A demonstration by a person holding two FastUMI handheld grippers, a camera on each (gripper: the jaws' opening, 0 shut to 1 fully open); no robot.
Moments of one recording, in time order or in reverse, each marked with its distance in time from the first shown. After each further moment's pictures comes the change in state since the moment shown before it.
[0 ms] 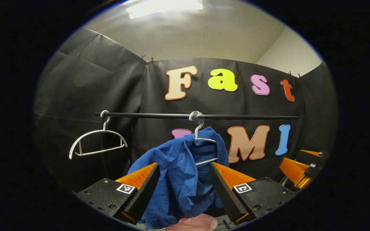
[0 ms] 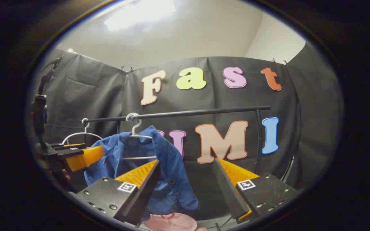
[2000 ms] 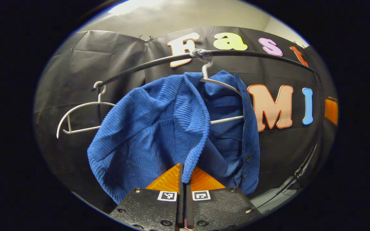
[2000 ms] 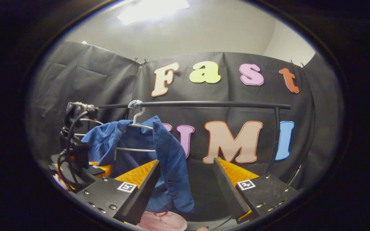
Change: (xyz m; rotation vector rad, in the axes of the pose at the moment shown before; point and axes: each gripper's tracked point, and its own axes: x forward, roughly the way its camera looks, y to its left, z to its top) left arm 0.061 0.026 -0.128 0.081 0.234 0.160; right arm 0.054 0.001 -0.031 -0.092 0.038 0.141
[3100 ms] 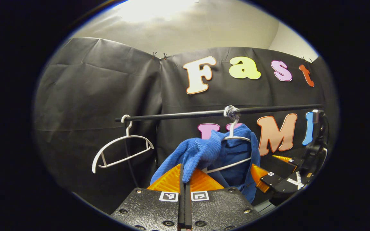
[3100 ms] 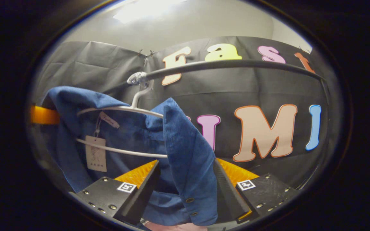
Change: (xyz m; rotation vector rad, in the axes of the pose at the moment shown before) left arm -0.059 0.075 0.122 0.002 -0.146 0.077; right arm 0.144 0.085 -0.068 0.082 0.053 0.088
